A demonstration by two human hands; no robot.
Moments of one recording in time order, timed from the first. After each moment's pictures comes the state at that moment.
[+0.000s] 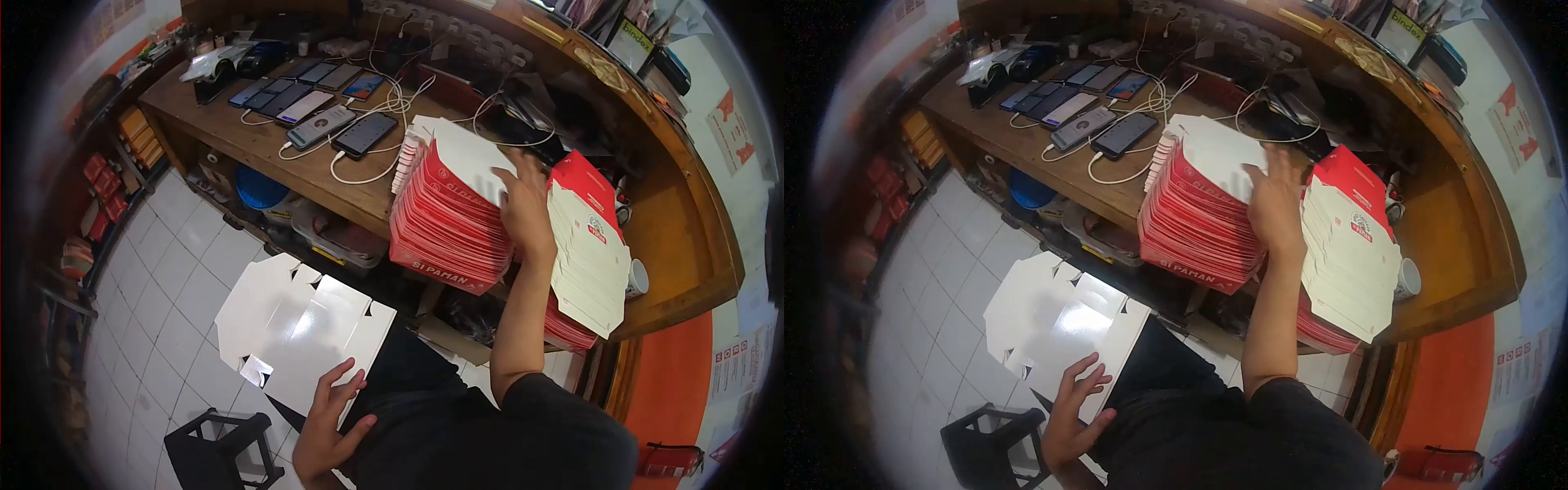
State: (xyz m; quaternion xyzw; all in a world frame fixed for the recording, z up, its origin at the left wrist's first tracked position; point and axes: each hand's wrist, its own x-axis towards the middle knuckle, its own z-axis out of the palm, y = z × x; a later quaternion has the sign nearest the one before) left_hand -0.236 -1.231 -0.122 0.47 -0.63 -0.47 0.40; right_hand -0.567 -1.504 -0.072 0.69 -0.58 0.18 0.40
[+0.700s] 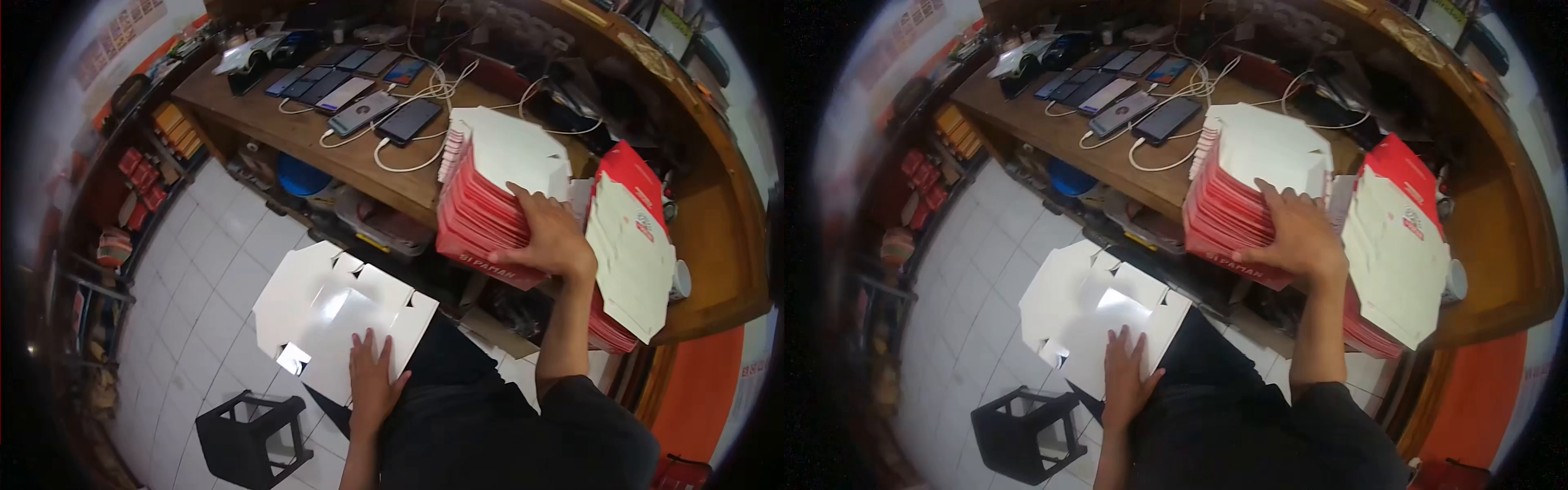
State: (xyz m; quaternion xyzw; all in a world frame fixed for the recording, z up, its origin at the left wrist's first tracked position) left_hand -0.263 -1.251 -0.225 0.67 -0.68 -0.21 0.22; right_hand -0.528 -1.457 -0.053 0.80 -0.60 0.08 -0.03
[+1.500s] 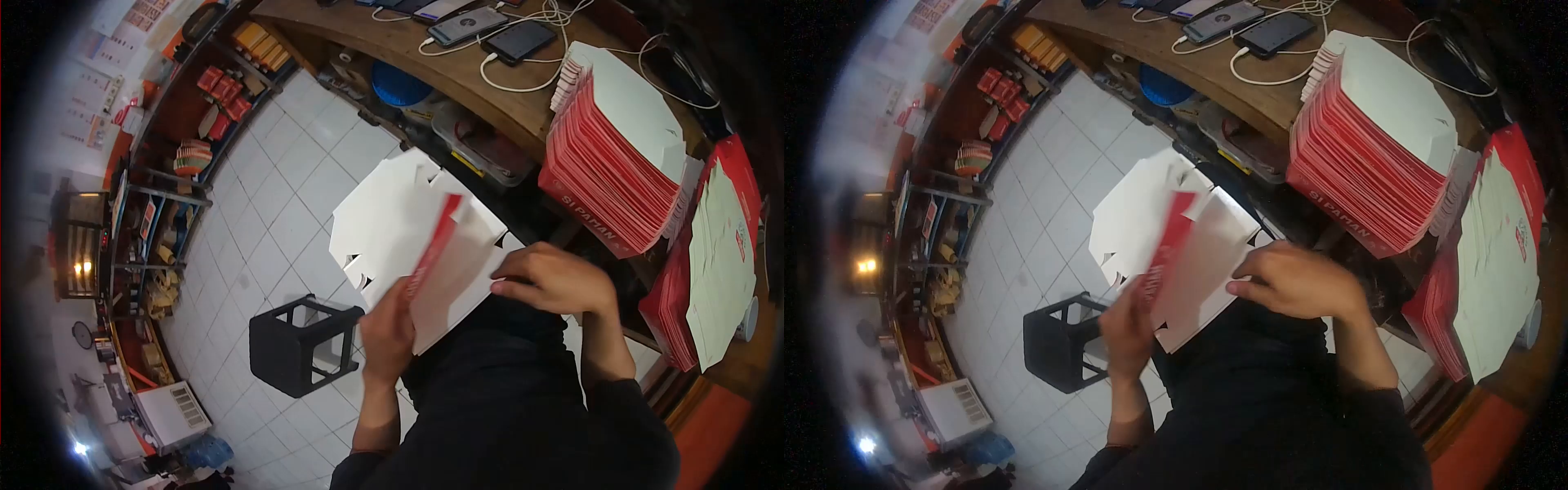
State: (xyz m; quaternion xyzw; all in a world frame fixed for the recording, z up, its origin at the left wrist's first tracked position) left_hand -0.233 -1.238 -0.147 0.73 -0.55 -0.10 0.38; right_hand -0.448 -1.411 -0.111 0.86 -0.21 -0.03 -0.47
